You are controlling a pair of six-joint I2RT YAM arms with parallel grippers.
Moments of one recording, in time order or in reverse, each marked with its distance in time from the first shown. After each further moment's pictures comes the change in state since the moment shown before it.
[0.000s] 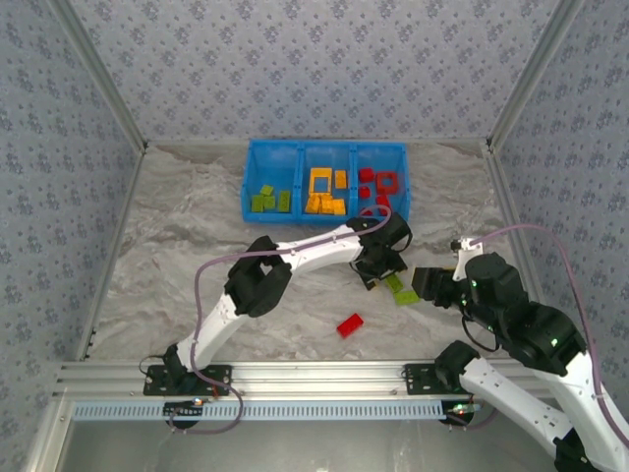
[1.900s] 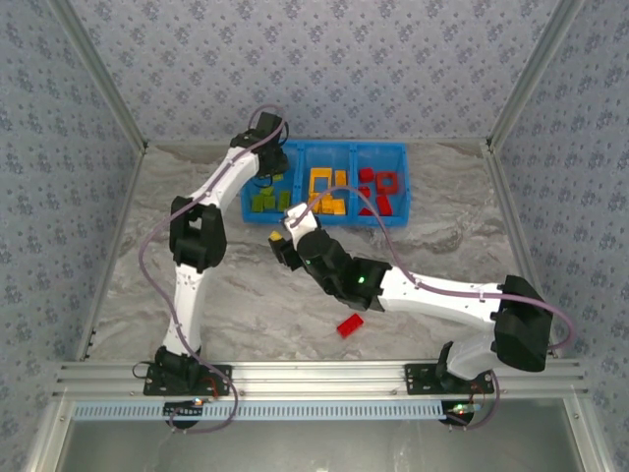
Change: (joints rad) left arm 0.689 -0.014 0.205 -0.016 -0.342 0.871; right arm 0.470 0.910 0.031 1.175 0.400 -0.408
